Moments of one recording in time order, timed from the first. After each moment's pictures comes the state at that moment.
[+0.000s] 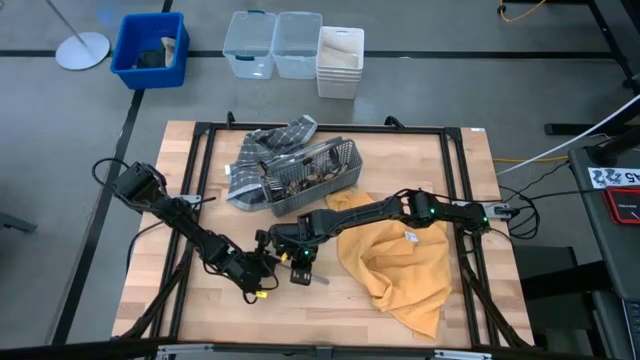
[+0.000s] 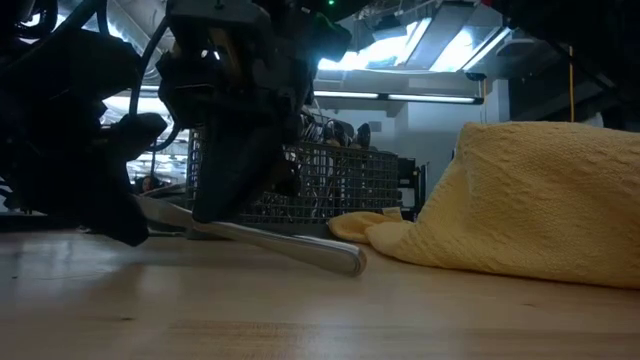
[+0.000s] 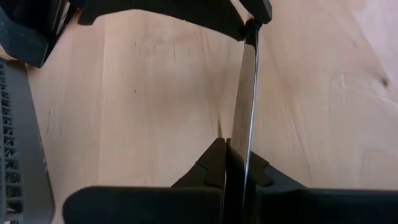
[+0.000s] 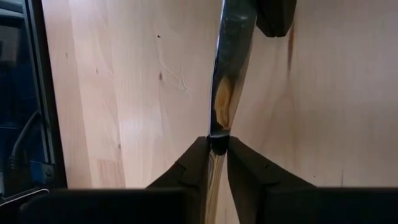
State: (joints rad) left arm -0.64 1.63 0.61 0.01 -0.59 -0.19; right arm 0.16 2.48 2.16 -0.86 -0.41 0.34
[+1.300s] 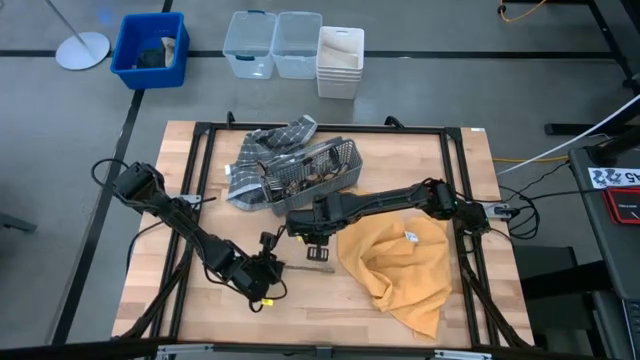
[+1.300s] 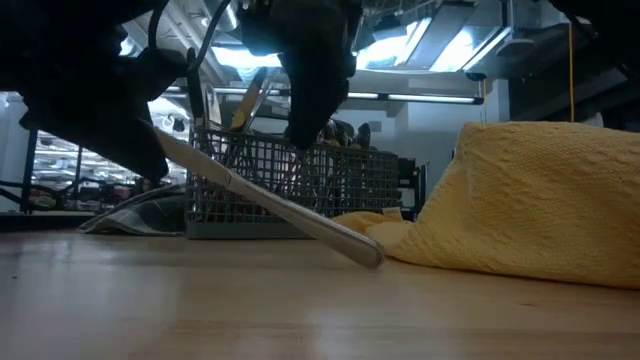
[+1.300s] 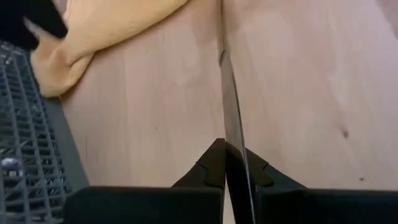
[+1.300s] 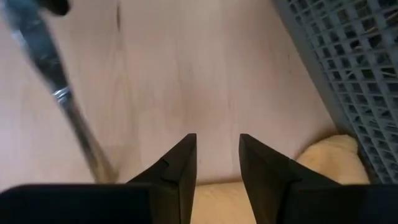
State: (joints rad) left arm -0.65 1.62 0.87 -0.34 -0.60 -0.19; right arm 0.15 2.26 2.14 -1.19 0.10 0.22
